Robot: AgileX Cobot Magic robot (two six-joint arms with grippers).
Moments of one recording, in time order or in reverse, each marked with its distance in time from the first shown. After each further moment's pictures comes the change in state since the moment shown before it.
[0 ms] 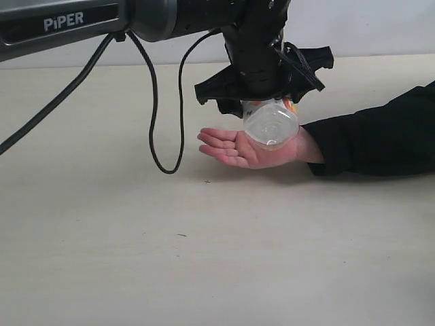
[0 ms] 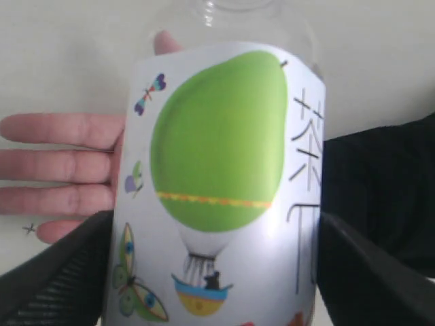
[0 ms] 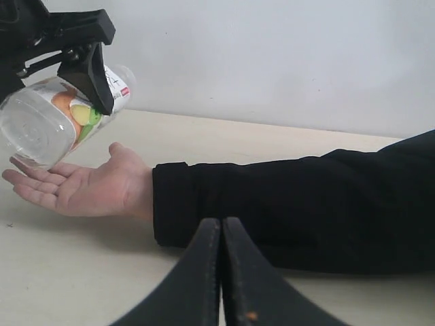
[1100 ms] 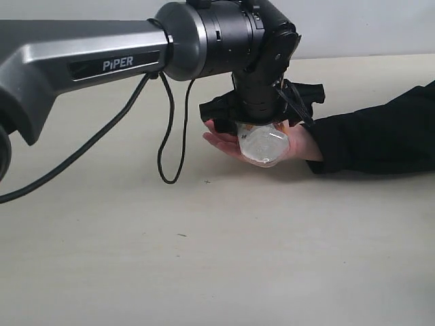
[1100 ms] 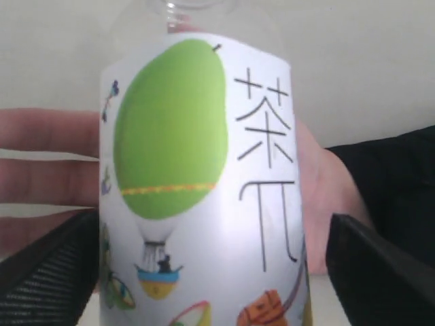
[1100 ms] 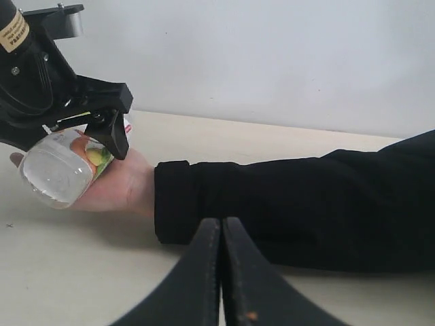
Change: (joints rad) left arm 0.000 0.110 0.000 0.062 -0.053 0.038; right arm 0.000 0.000 0.000 0.000 0.000 0.000
